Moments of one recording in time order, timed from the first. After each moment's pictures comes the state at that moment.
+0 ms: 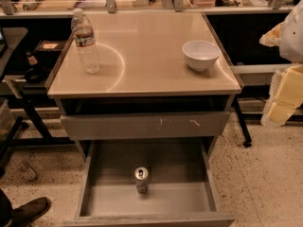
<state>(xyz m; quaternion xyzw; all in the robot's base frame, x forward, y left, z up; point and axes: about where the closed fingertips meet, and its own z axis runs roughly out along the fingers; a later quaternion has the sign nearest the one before) 0.438 -0.217 0.977 -0.60 0.78 -0.03 0.16</state>
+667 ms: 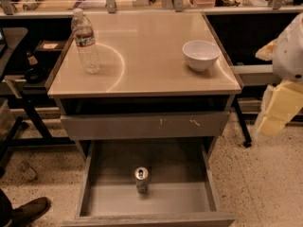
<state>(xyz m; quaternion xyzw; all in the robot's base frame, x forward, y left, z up) 0.430 -0.210 0.955 -0.59 0.79 -0.02 0.16</state>
